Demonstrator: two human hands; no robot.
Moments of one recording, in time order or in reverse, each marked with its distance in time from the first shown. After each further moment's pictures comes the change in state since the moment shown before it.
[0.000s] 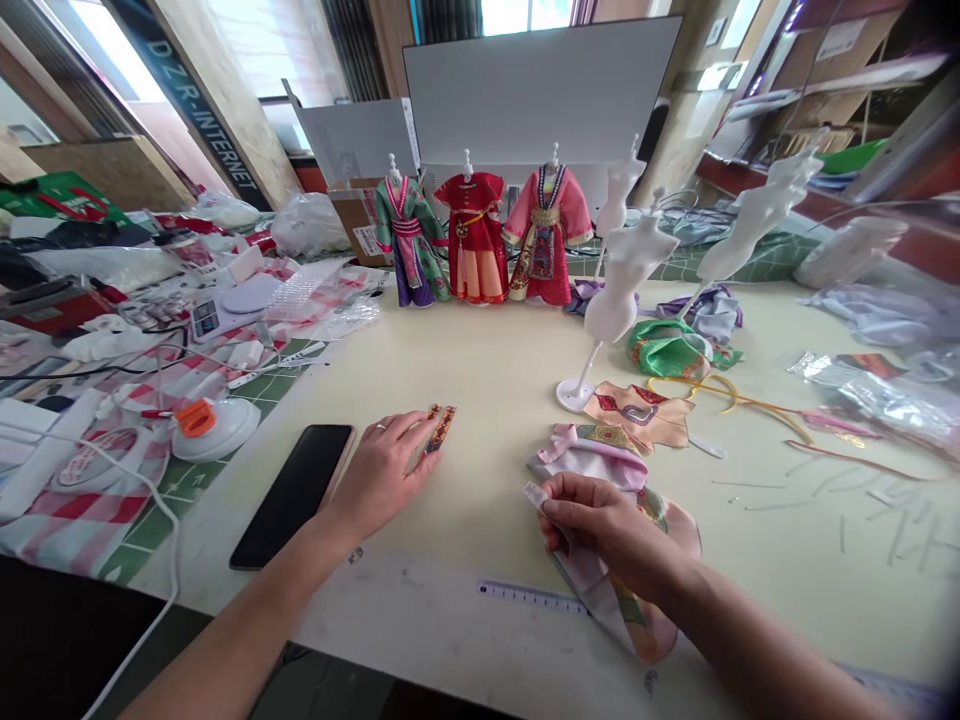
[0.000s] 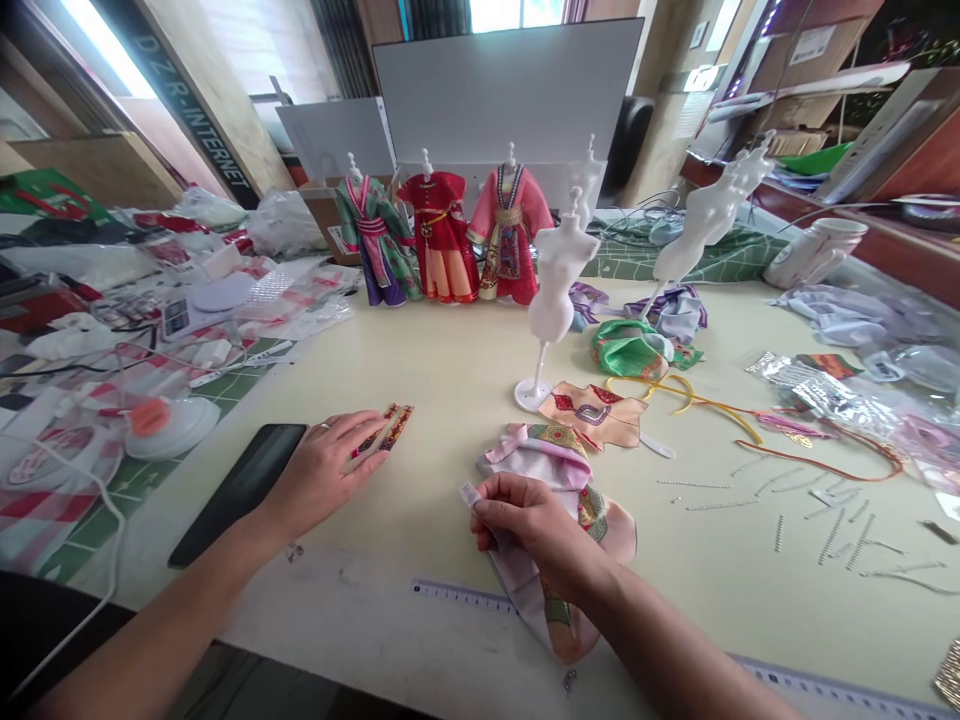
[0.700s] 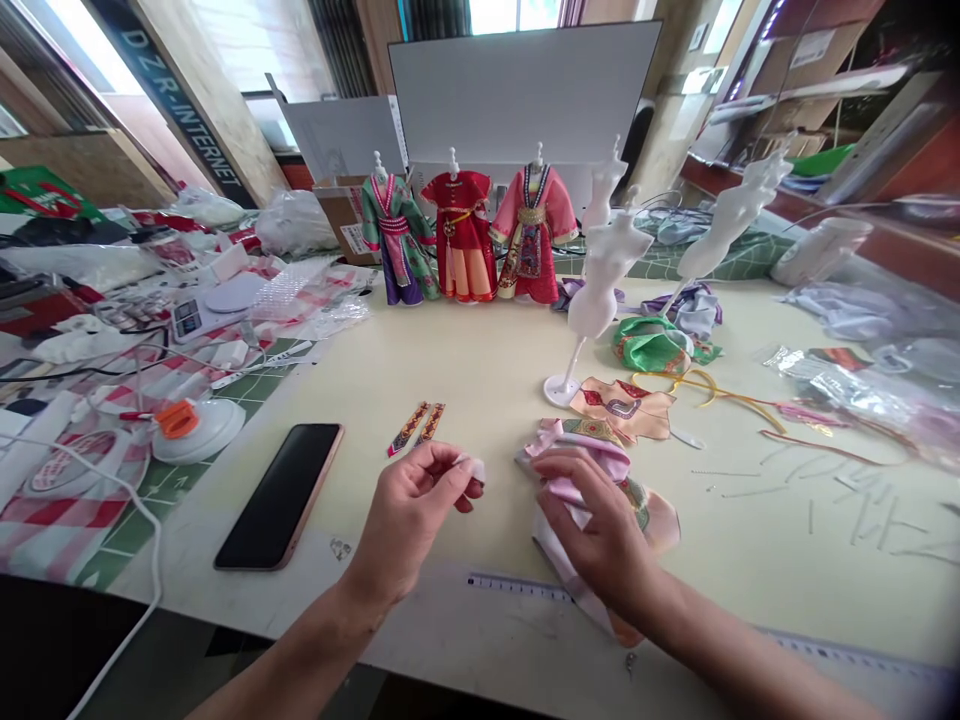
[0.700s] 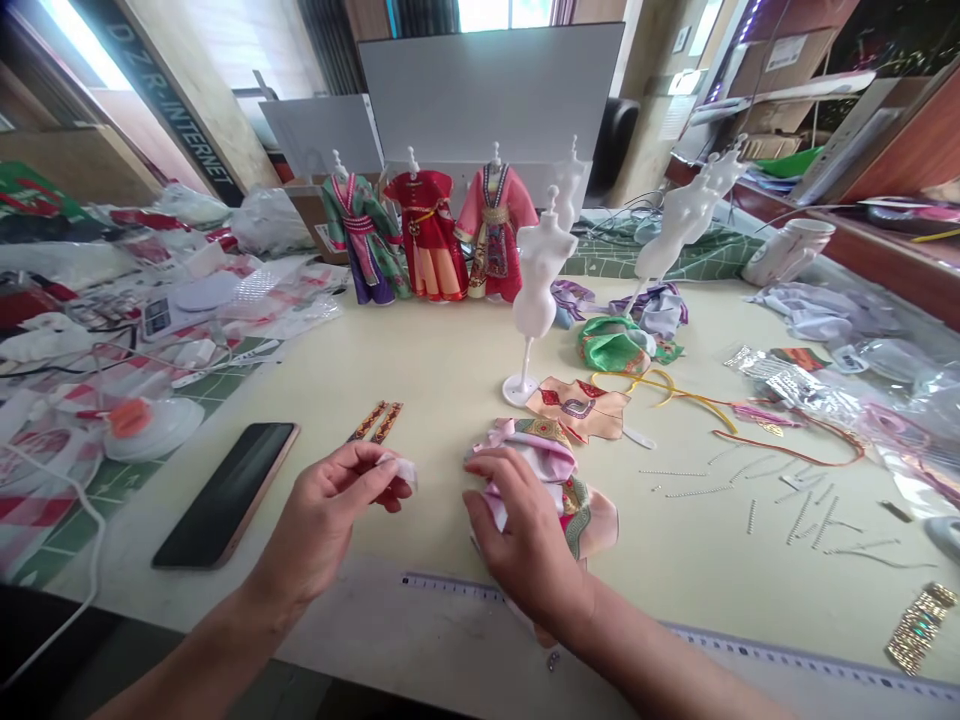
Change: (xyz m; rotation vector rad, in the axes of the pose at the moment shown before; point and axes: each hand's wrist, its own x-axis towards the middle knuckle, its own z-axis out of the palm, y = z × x) left_hand -0.003 0.101 -0.022 -1.184 0.004 -0.632; right_hand -0.011 0.011 0.008 -0.815 0.370 -0.780
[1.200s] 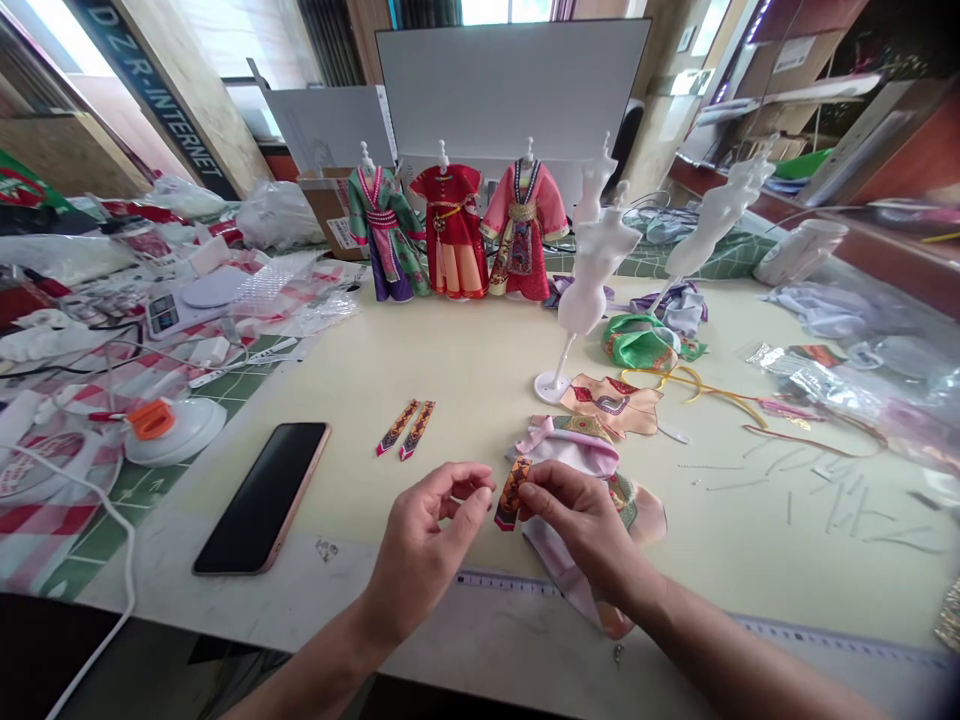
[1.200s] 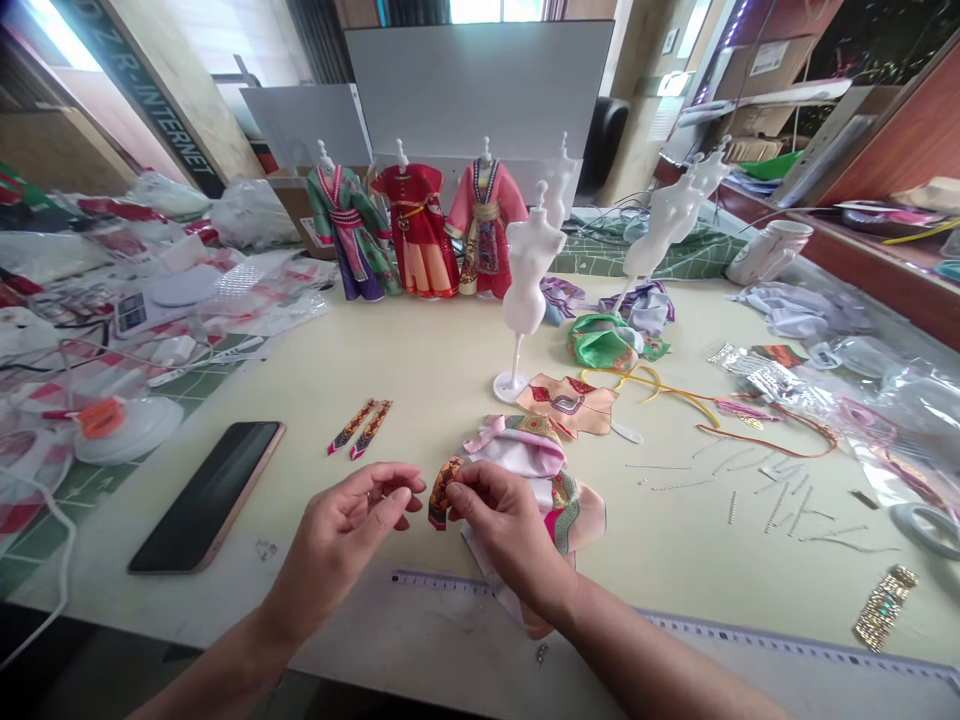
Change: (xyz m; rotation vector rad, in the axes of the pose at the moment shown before) left_hand -0.014 -0.016 0.010 0.217 -0.107 0.099; right_hand 0.007 -0.009 0.005 0.569 -0.164 0.389
